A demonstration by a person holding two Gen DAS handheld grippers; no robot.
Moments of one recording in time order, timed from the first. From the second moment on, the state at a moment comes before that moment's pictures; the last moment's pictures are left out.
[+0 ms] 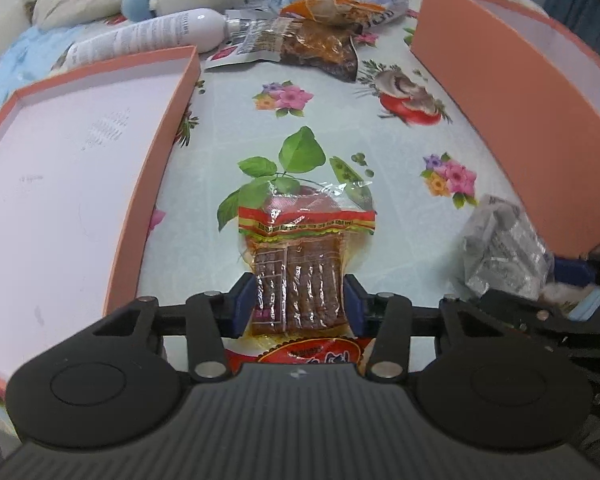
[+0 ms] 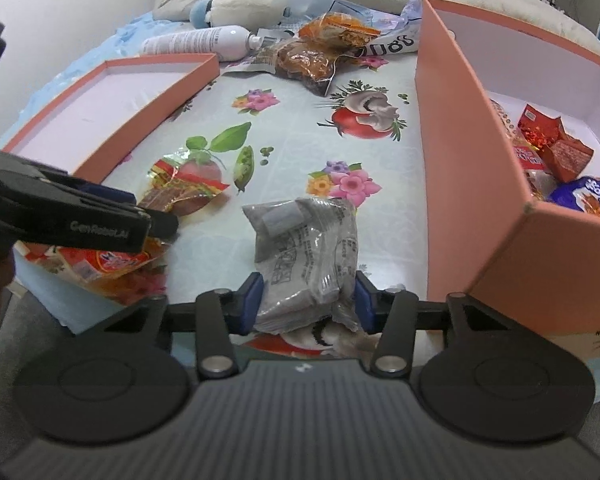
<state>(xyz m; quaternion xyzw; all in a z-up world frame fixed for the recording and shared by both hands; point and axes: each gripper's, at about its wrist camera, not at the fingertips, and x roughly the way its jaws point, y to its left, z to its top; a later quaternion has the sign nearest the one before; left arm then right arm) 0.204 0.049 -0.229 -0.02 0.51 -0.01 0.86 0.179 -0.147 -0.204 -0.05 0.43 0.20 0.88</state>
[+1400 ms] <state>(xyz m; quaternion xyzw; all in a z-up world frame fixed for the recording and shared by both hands) 0.213 0.079 -0.246 0.00 0.51 0.01 0.86 0.159 -0.153 -0.203 -0.06 0.43 0.22 0.87</state>
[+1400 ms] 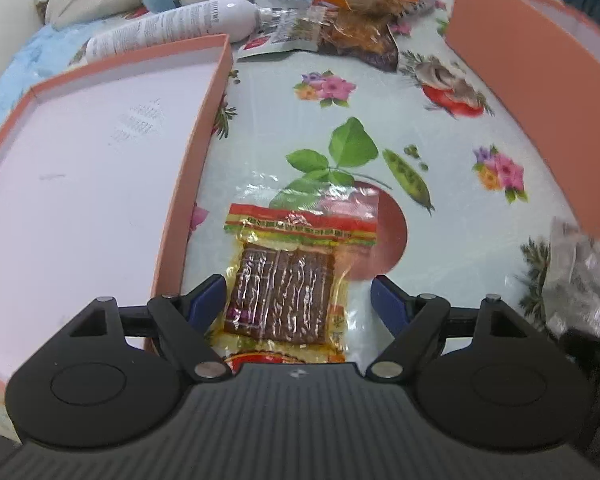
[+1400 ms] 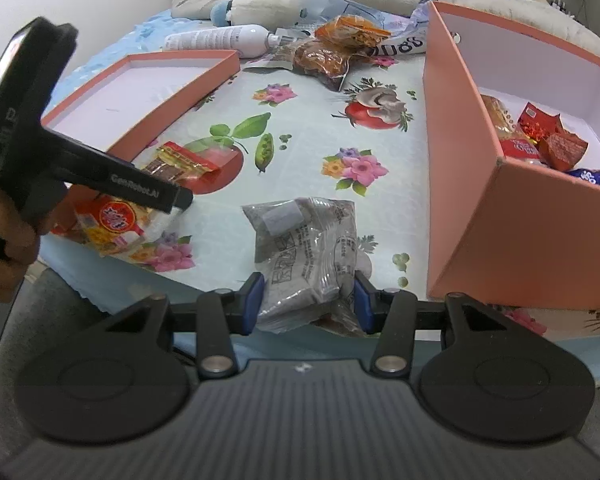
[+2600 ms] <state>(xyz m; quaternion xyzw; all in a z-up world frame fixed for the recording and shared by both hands) 0.162 0.025 -0.105 -0.13 0.42 0.00 0.90 0.133 -0.205 -0.098 0.03 0.35 0.20 0.92</state>
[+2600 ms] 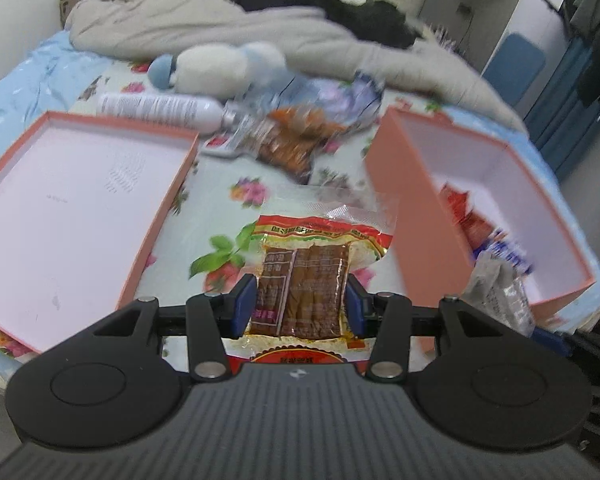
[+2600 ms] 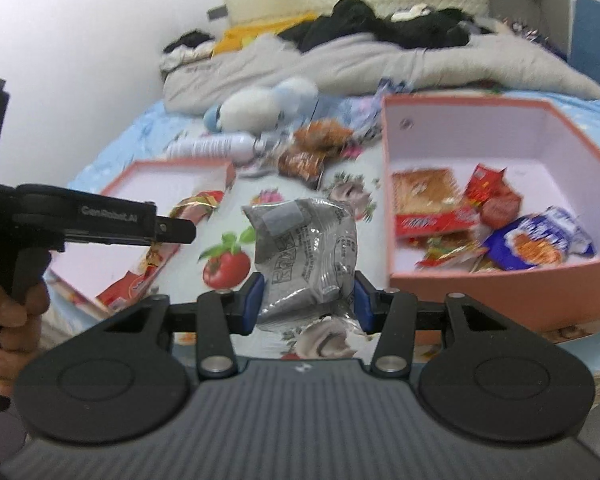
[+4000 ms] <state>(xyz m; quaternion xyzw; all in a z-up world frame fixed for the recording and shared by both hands) 0.272 -0.092 -0.126 -0.11 0.45 -0.09 0.88 0.229 -0.336 -0.122 0.10 0.34 0.04 0.93</state>
